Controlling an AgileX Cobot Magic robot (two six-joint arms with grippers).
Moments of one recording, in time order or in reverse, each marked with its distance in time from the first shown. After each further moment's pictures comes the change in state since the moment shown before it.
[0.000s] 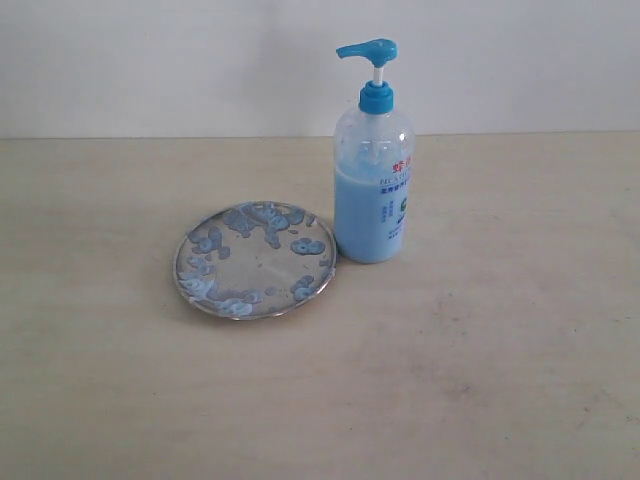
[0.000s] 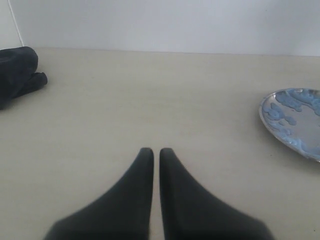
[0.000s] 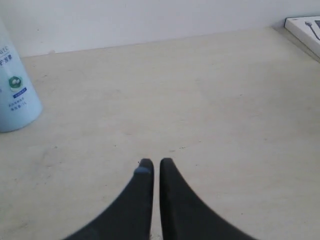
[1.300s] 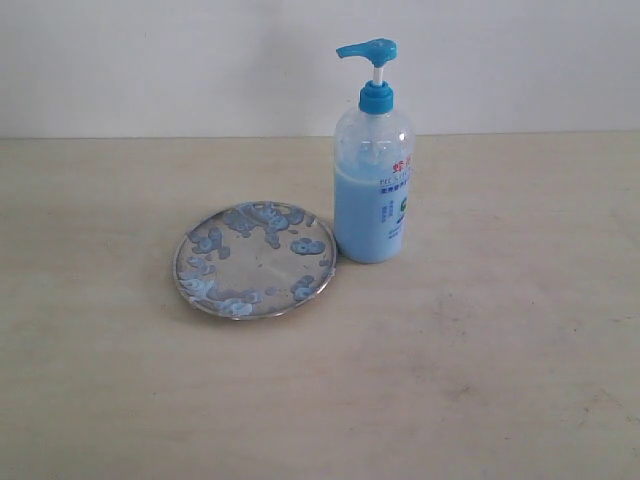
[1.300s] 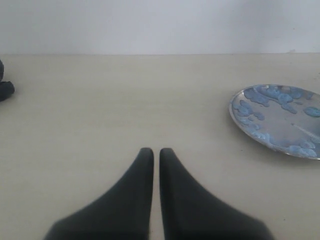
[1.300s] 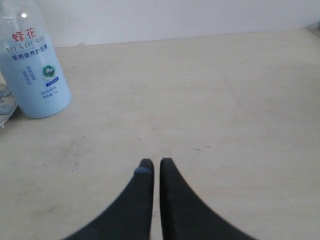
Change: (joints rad) left arm -0.100 0.000 0.000 0.000 -0.006 0.000; right arm 0.000 0.000 0.000 0.272 0.005 -0.288
